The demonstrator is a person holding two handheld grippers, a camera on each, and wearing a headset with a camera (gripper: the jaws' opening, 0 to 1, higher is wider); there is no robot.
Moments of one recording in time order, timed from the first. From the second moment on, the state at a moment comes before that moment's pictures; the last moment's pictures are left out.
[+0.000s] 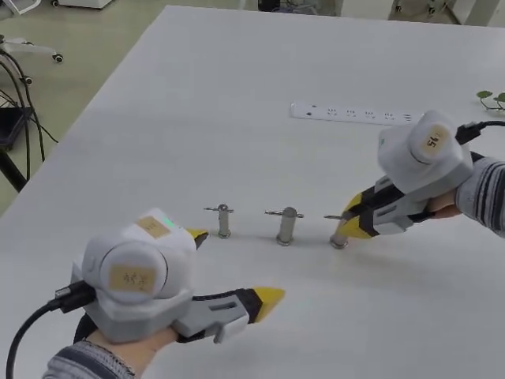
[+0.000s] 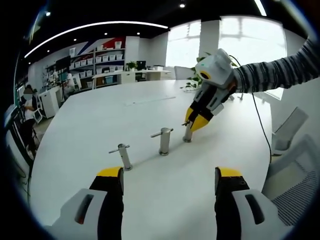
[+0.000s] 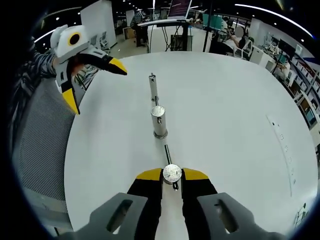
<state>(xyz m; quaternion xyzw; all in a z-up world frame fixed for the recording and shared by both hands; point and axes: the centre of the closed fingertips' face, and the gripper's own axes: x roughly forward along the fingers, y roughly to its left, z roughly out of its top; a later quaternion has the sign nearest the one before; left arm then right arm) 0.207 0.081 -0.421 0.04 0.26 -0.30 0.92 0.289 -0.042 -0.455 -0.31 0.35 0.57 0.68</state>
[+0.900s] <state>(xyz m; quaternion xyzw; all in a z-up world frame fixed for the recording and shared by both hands) 0.219 0.100 -0.409 0.04 0.26 -0.30 0.92 0.281 -0.051 -0.409 -0.23 0.29 0.47 0.80</state>
